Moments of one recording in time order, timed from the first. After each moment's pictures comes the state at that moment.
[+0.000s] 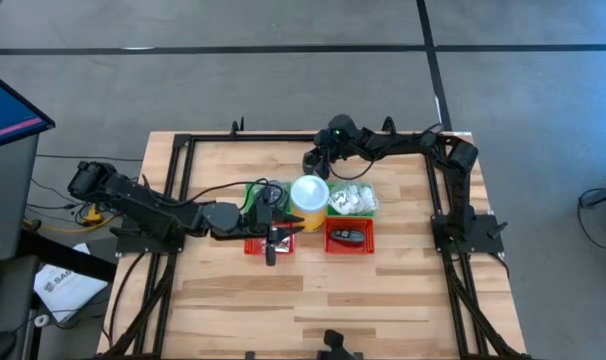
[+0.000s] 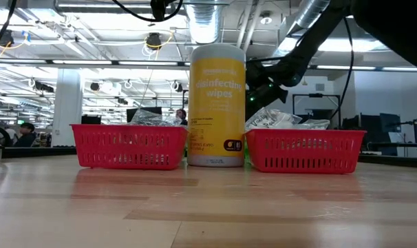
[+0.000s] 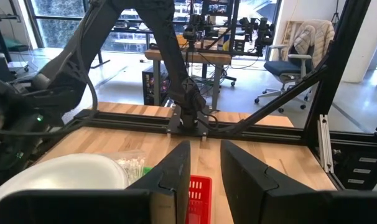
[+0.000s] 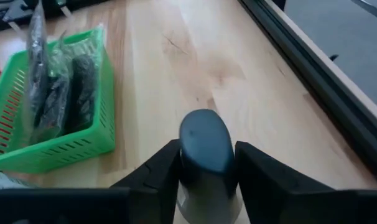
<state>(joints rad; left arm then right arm) -0.27 1.34 0.82 0.43 -0.40 -0.07 -0.59 1.99 1.15 0.22 -0.42 -0.10</state>
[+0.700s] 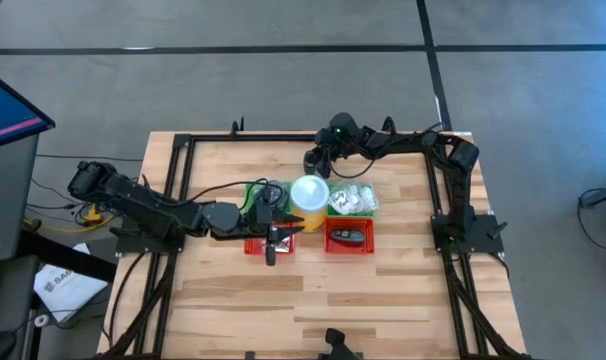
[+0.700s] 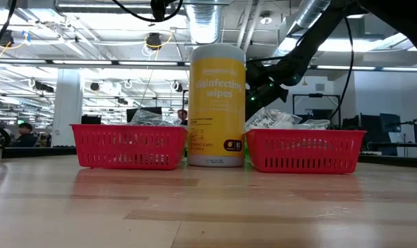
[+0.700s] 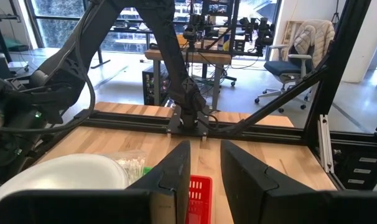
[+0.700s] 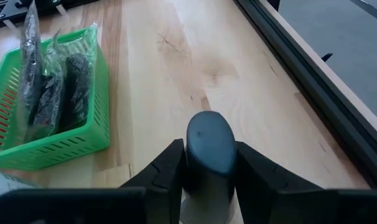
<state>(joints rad) -0.27 1.34 0.82 0.43 -0.40 -0.06 -0.60 1.98 1.17 0.18 -0.42 -0.11</state>
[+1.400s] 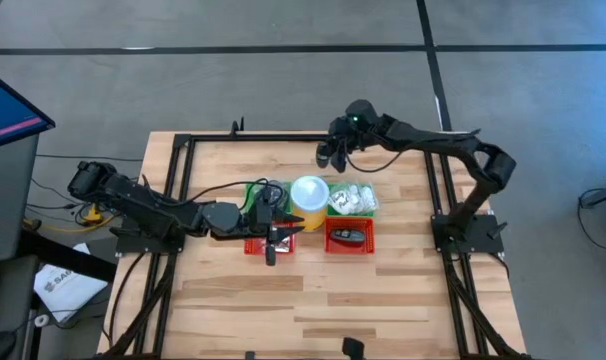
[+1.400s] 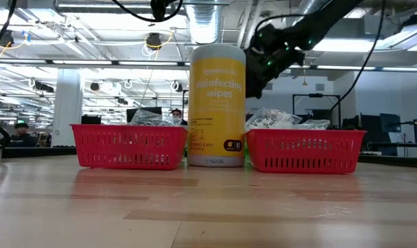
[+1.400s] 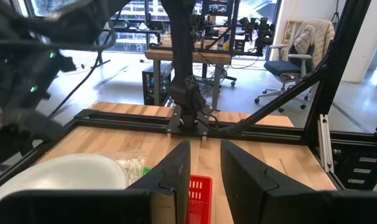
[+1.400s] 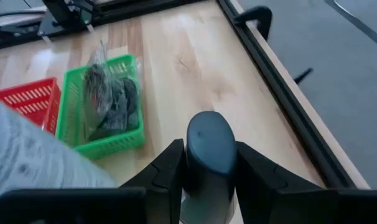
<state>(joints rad) -0.27 1.34 0.82 0.43 -0.40 -0.06 -0.61 1.70 1.17 -0.11 -0.40 -0.16</state>
